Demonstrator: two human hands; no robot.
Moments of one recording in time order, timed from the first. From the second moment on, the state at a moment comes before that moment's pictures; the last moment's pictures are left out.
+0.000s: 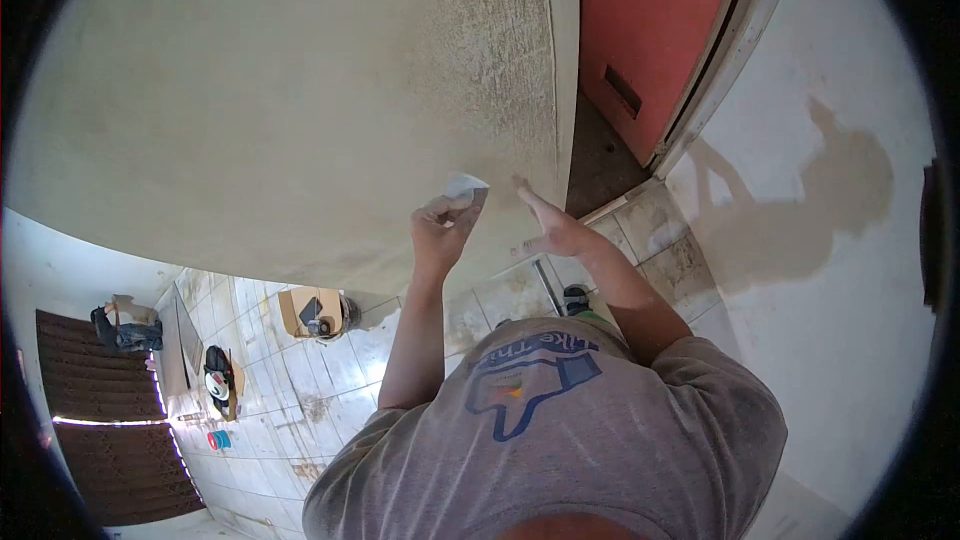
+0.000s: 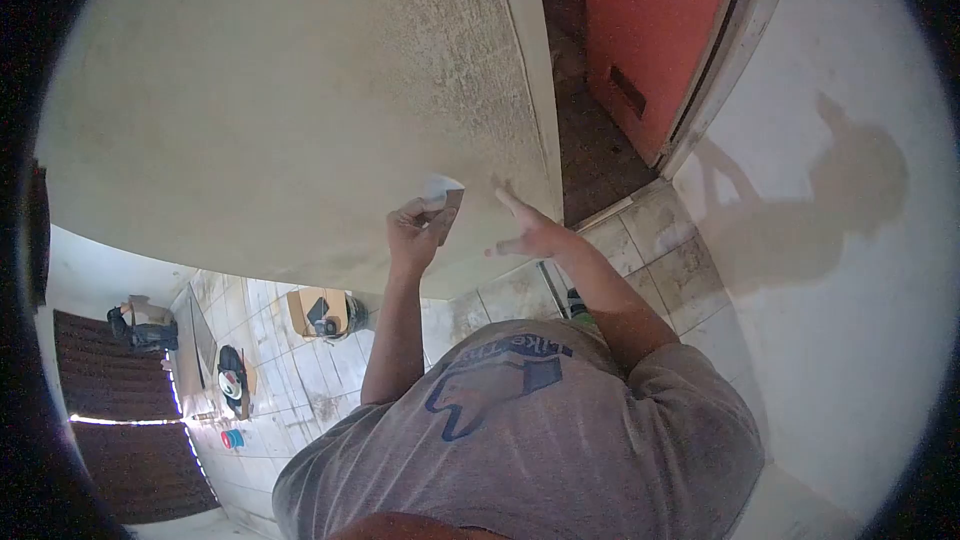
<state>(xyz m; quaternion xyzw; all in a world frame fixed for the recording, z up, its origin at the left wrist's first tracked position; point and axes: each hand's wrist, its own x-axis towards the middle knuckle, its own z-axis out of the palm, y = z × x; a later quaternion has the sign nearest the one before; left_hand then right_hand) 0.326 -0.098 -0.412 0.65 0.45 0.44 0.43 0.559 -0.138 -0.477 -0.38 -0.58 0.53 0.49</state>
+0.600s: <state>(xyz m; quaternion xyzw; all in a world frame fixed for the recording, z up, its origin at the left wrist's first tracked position) 0.332 -0.099 -0.429 0.47 0.42 0.46 0.62 0.531 -0.117 -0.459 -0.38 -0.50 0.64 0.44</state>
